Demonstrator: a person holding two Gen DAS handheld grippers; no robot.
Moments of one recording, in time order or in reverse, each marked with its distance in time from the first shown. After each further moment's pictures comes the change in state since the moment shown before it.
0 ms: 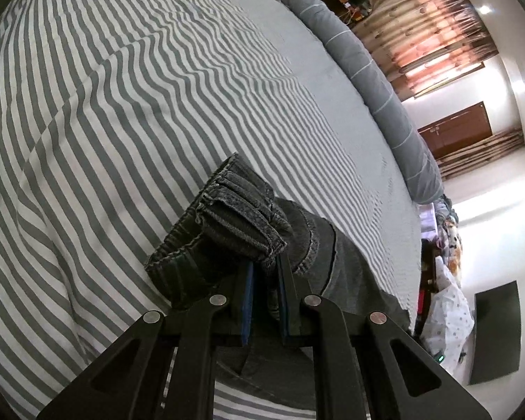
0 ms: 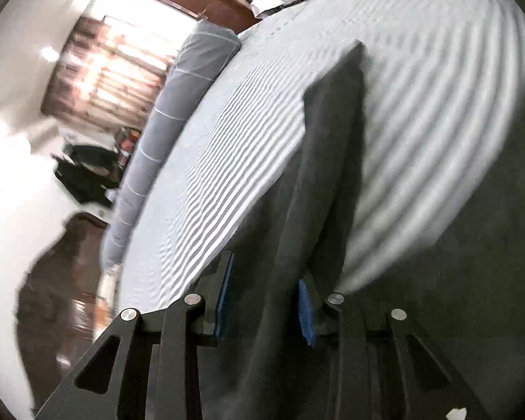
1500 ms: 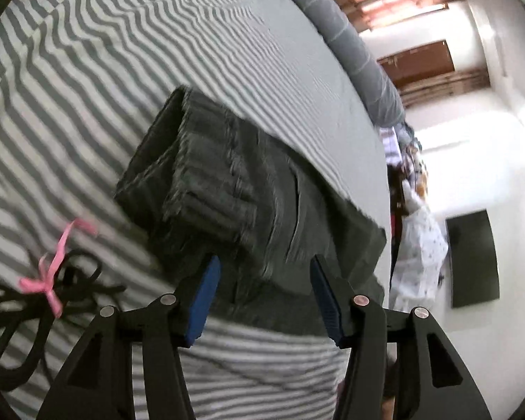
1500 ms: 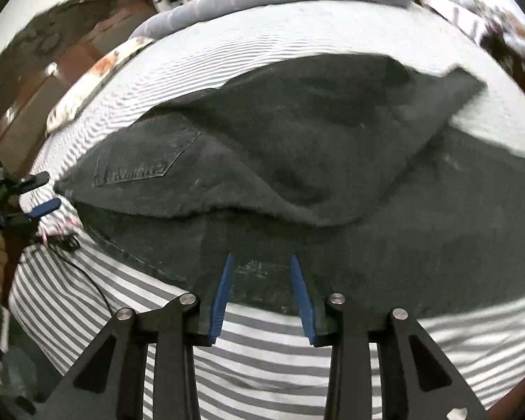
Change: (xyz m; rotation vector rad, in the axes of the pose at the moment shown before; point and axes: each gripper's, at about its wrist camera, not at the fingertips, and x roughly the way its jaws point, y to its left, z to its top) left arm 0.007 -0.001 -0.018 0.135 0.273 -0.180; right arm -0.094 0.083 -0.201 -0.762 0.404 -0.128
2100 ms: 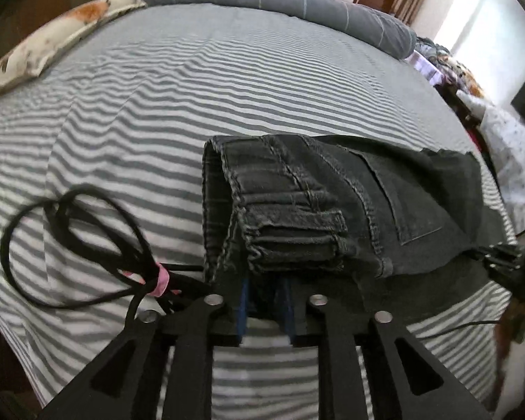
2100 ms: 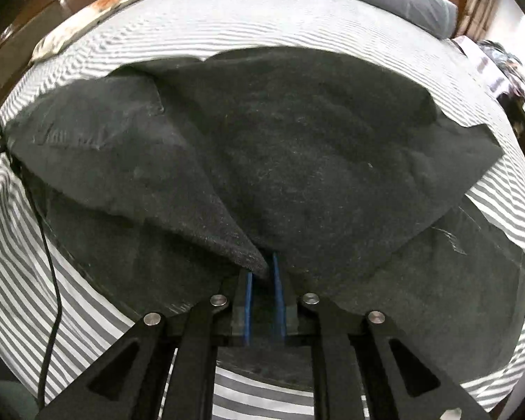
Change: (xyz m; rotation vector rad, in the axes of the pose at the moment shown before) left arm 0.015 -0.016 0.007 0.523 -0.034 0.423; right arm 0.043 0.012 0.039 -0.281 0.099 -0.191
